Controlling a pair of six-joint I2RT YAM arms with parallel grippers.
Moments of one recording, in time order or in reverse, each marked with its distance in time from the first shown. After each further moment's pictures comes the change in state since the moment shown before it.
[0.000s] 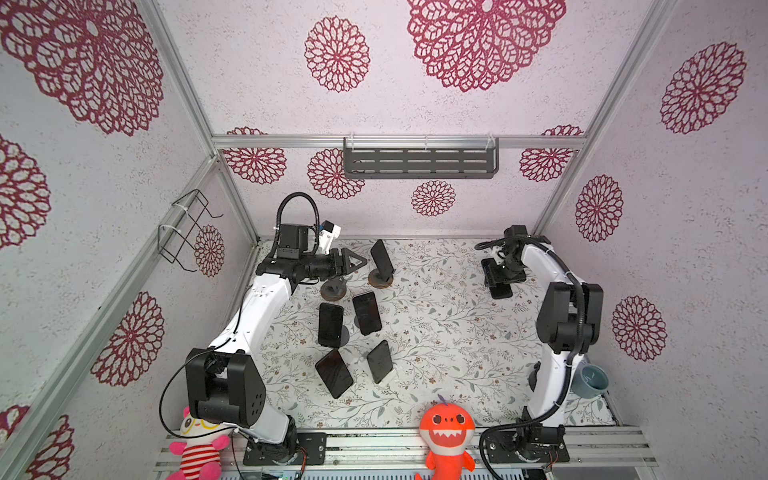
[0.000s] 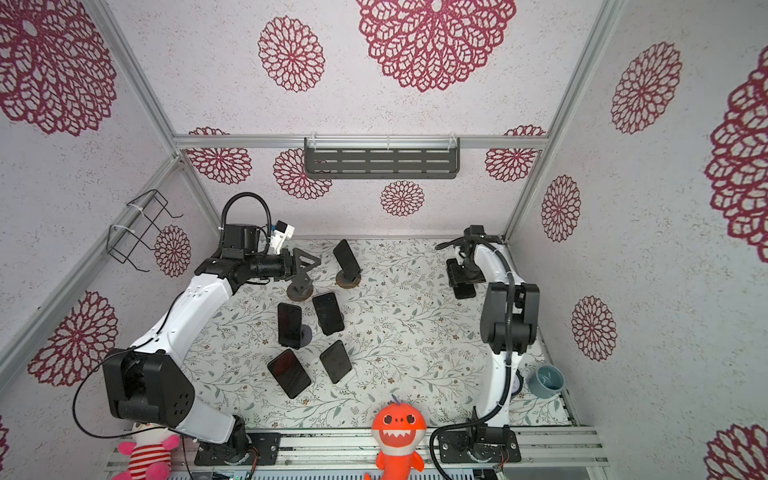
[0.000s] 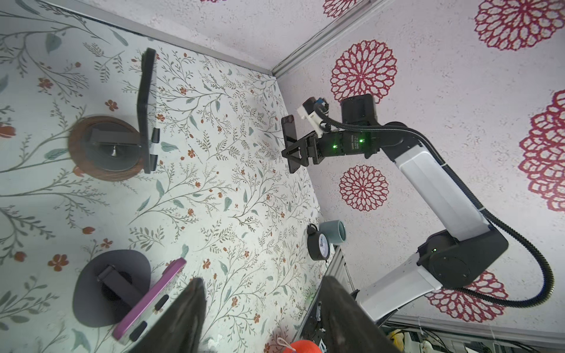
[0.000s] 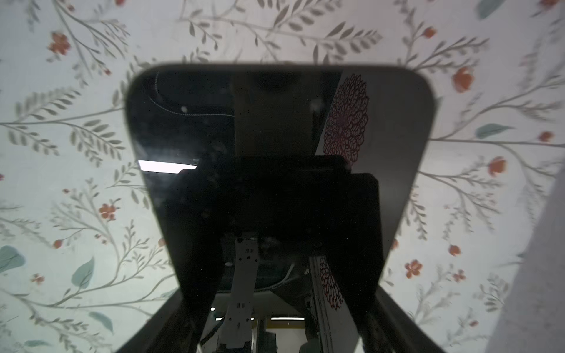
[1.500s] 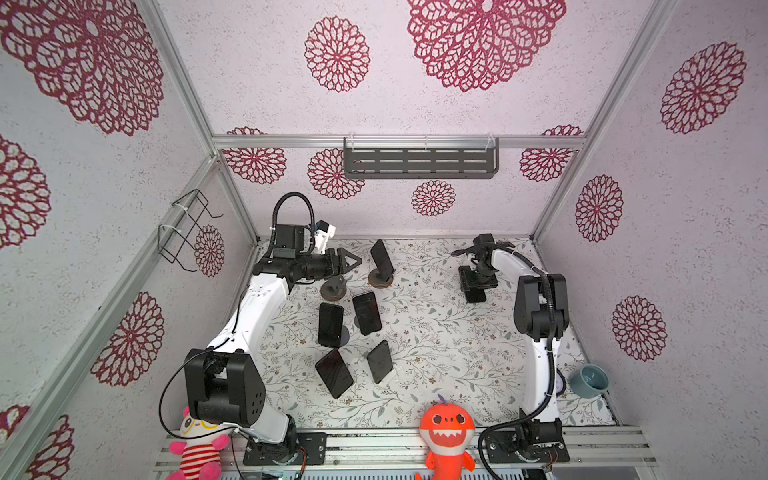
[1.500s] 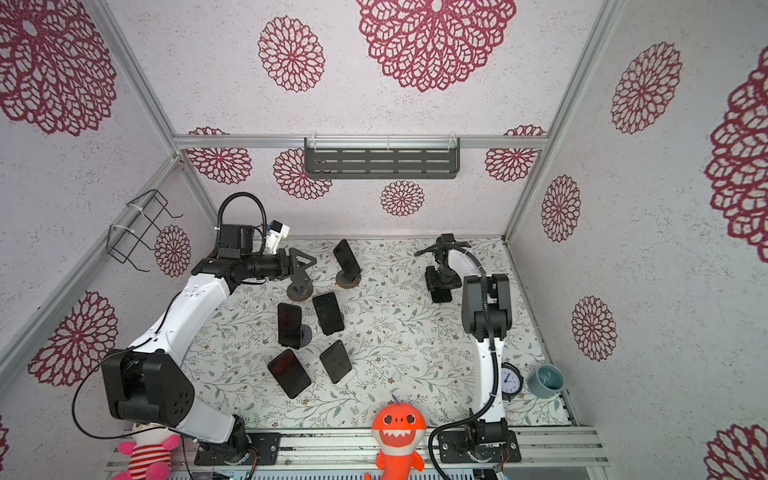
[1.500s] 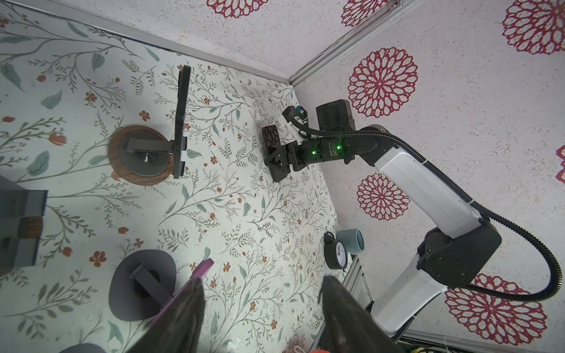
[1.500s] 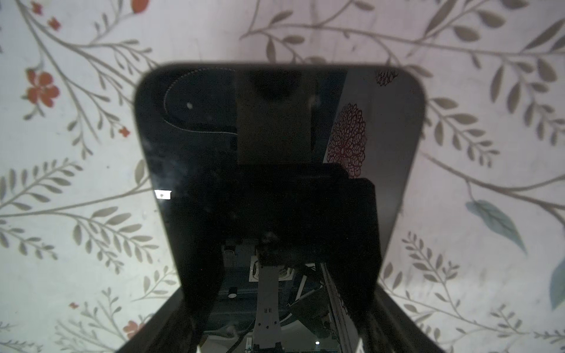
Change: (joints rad) left arm 0.027 0.000 0.000 -0.017 -0.048 0.042; right arm 0.116 0.170 0.074 0.078 0.005 0.173
